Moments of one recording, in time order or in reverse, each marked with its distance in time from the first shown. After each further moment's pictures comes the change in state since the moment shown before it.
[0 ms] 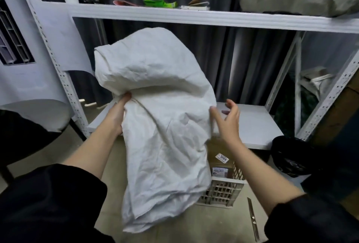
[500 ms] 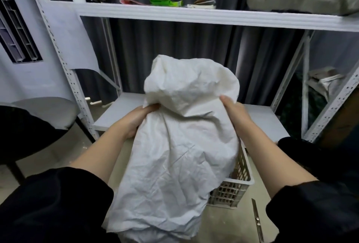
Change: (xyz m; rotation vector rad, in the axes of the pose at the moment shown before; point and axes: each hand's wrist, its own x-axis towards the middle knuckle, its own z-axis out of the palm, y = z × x) left_hand -0.018 -0.009 0.014 0.365 -0.262 -0.135; right_hand 0.024 -0.041 -0.013 0.242 -0.211 0.344
